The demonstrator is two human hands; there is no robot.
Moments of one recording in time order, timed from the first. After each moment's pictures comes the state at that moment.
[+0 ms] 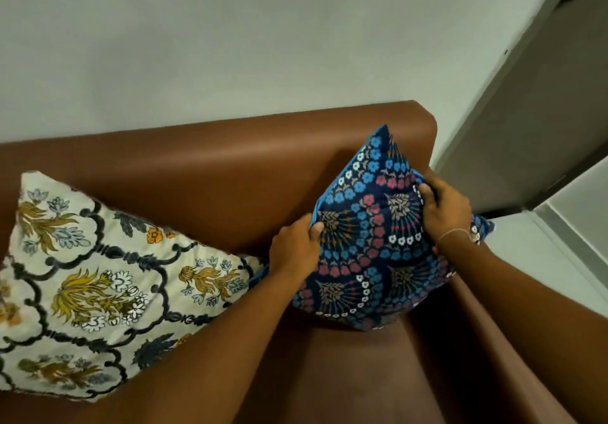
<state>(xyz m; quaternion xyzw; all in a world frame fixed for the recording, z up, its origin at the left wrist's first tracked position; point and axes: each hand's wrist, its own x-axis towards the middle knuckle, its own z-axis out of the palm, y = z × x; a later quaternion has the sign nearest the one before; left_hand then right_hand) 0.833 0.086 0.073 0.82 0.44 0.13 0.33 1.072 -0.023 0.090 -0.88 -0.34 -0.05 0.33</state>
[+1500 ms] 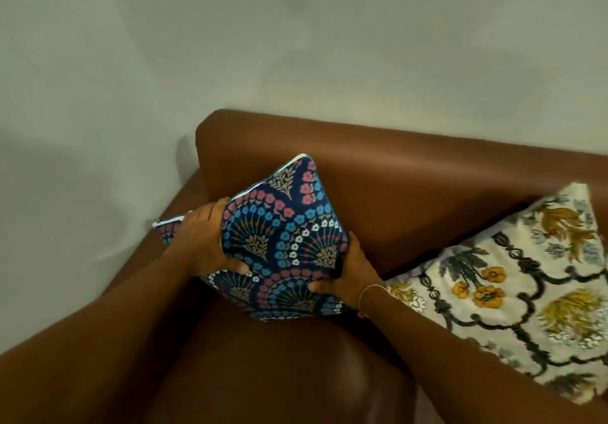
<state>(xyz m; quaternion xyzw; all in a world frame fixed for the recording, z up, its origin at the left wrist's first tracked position) 0.078 0.343 0.104 0.80 0.59 -0.01 0.12 0.371 0.259 0.051 -0.68 -0.53 0.46 0.23</state>
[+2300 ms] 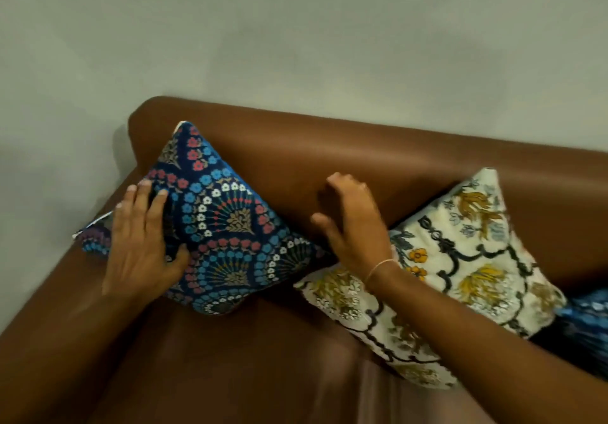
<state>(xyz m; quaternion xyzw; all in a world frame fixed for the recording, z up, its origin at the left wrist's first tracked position) 0.107 0.296 0.083 0.79 0.57 0.22 -0.04 0.454 0.250 0.119 -0.62 -0.69 0.11 0.37</state>
